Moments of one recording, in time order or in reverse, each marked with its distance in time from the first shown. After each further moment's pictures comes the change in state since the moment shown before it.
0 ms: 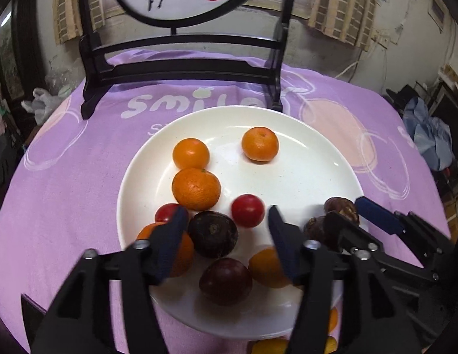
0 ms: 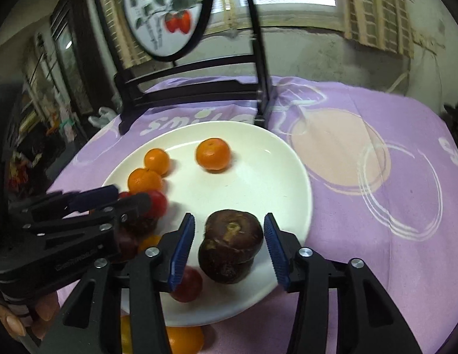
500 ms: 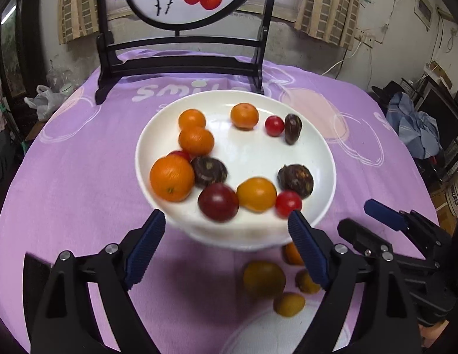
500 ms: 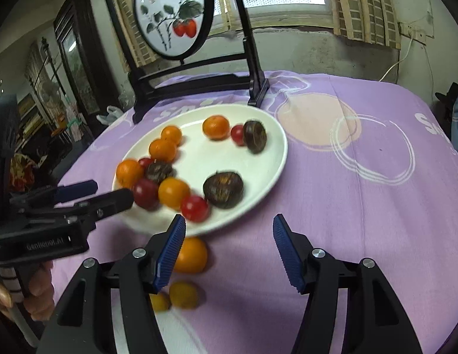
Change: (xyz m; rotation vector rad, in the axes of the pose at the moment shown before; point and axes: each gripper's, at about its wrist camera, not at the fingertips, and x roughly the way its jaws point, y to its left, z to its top) left arm -0.058 -0.001 -0.062 0.027 -0.019 -0.015; right arm -0.063 0.007 -0.060 -0.060 0.019 -0.011
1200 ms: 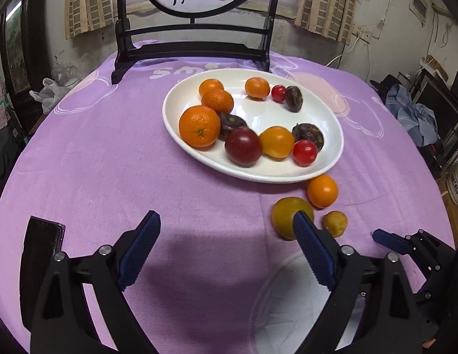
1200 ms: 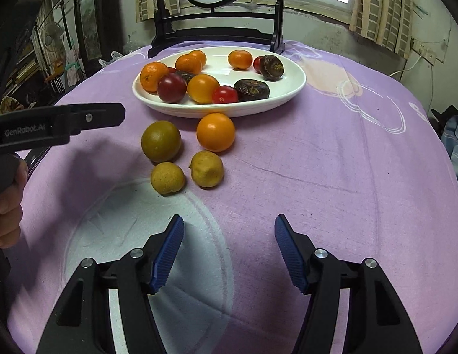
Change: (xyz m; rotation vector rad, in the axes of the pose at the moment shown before) left arm -0.011 0.028 -0.056 0.017 0.003 0.003; right arm -0.010 0.041 -0.081 -0.167 0.118 -0.103
